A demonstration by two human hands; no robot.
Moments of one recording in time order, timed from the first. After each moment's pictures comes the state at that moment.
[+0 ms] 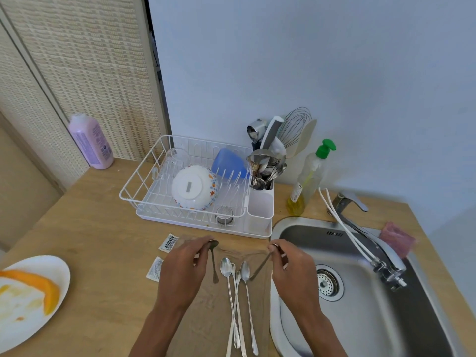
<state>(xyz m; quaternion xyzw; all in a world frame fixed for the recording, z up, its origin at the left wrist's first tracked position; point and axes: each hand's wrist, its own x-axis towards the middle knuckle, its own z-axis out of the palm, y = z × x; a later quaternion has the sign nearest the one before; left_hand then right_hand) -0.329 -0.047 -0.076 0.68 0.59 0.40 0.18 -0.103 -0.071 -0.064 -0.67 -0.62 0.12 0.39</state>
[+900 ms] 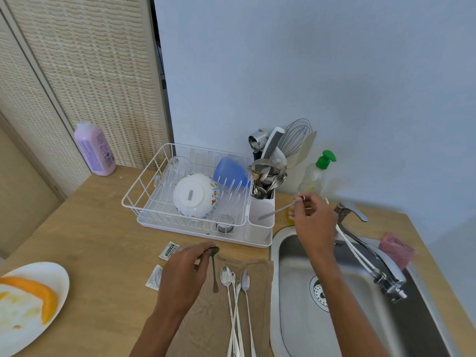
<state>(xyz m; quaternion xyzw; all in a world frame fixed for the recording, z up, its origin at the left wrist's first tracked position) -0.330 -0.038 -0.077 0.68 0.59 0.39 0.19 -0.070 0.018 -0.005 -0.67 -0.49 0.16 0.53</state>
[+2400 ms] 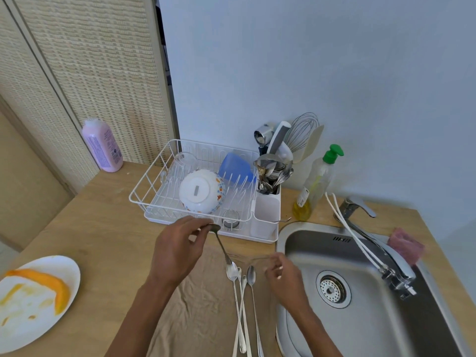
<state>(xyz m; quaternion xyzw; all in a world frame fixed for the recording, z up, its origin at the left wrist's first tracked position) -0.350 -0.018 -0.026 0.72 0.55 0.40 0.13 -0.097 -0.049 -0.144 -0.70 -0.54 0.32 0.33</state>
